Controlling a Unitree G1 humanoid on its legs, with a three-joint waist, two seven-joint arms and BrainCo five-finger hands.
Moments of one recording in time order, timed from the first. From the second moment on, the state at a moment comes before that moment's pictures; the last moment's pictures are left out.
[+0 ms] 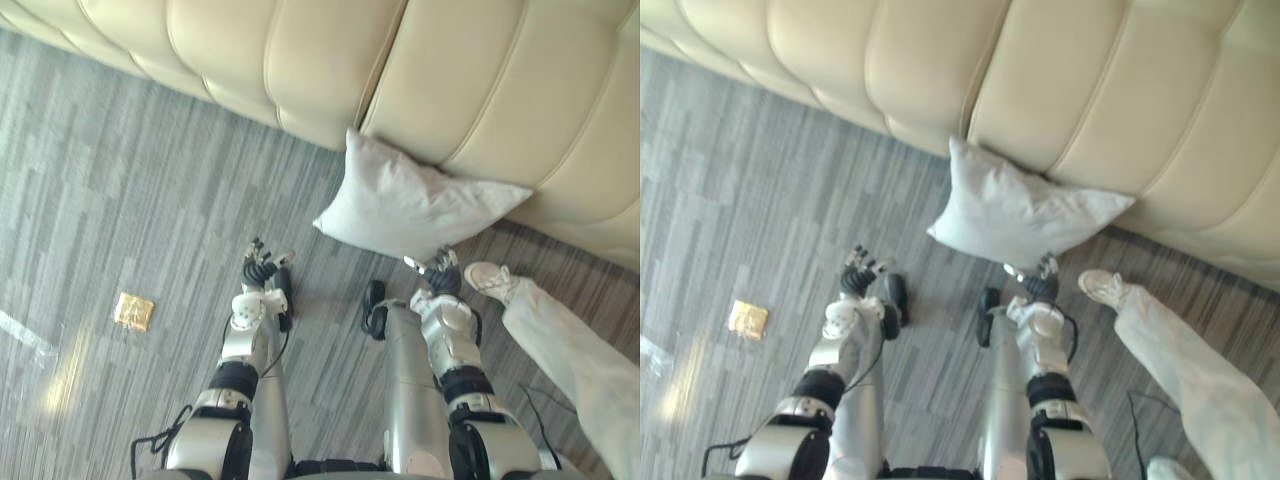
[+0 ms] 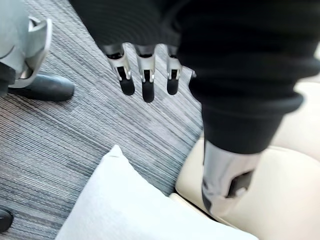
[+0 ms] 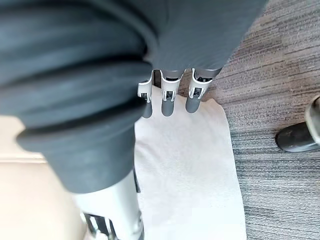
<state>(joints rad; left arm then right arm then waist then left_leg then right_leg) -0.35 0.02 0.04 0.70 -0.26 -0.15 0.21 -0.30 -0.03 -0.21 0.67 0.27 -0.14 -0.23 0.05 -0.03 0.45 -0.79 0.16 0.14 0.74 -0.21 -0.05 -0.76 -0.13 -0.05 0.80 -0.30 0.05</state>
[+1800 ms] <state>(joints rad) 0.01 0.02 0.13 0.99 -0.07 -0.10 0.08 0.03 -0.06 -0.23 0.97 0.16 -0.07 -0.11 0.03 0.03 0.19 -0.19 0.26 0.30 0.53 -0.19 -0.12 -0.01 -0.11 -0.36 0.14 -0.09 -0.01</state>
